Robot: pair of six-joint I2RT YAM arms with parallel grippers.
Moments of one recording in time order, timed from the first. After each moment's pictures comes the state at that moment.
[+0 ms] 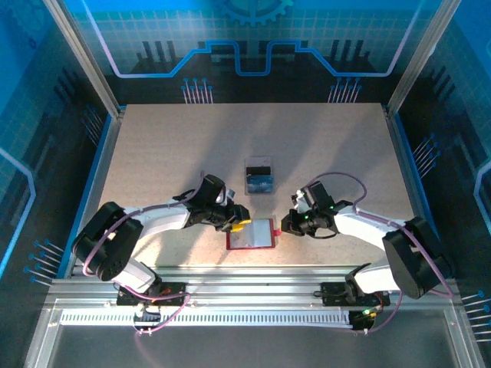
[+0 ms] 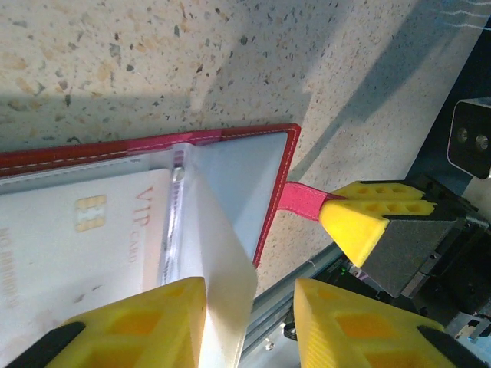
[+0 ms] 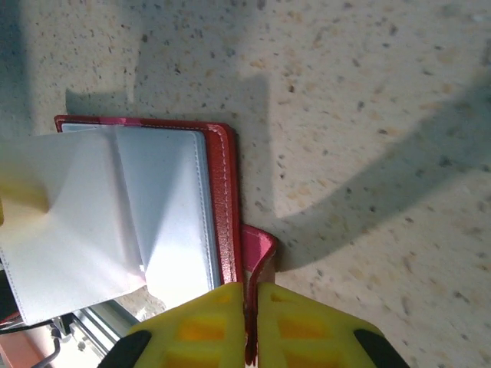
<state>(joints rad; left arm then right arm) -0.57 1.52 0.67 -0.06 0.63 -1.13 0.49 1.37 0.56 -0.28 -0.51 0.68</state>
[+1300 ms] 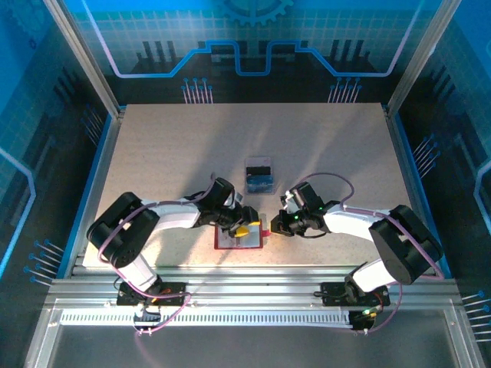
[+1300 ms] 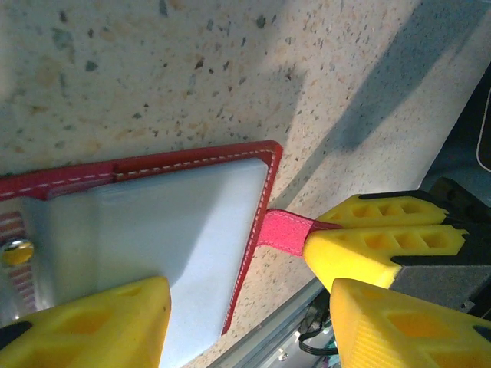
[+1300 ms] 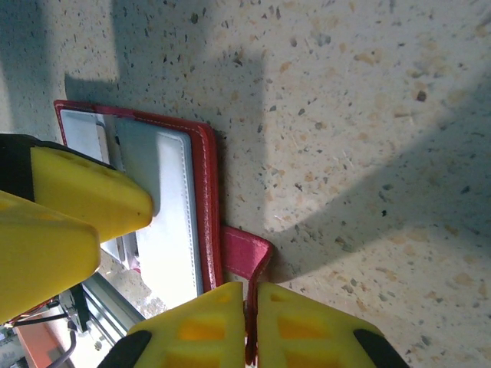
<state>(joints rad) -0.63 1.65 0.70 0.02 0.62 -1.14 0.57 1.47 0.58 -0.15 -0.53 0.75</state>
